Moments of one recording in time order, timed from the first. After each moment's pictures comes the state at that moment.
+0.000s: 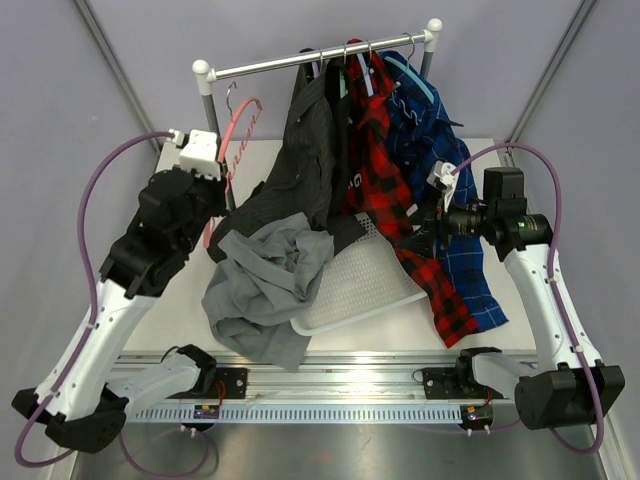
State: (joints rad) left arm -0.53 0.96 1.36 -0.62 -0.37 -0.01; right arm 0.08 1.14 1.17 -0.75 -1.05 -0.46
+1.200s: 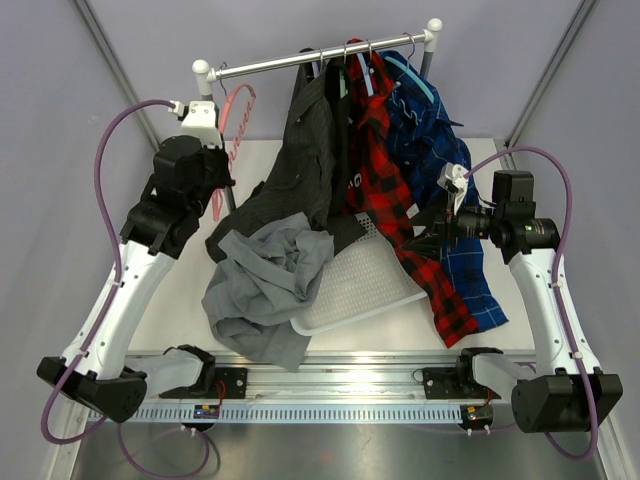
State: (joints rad) left arm -0.39 1.17 1.46 -0.53 -0.32 -0.08; right arm 0.01 1.10 1.16 -0.77 -1.17 -0.51
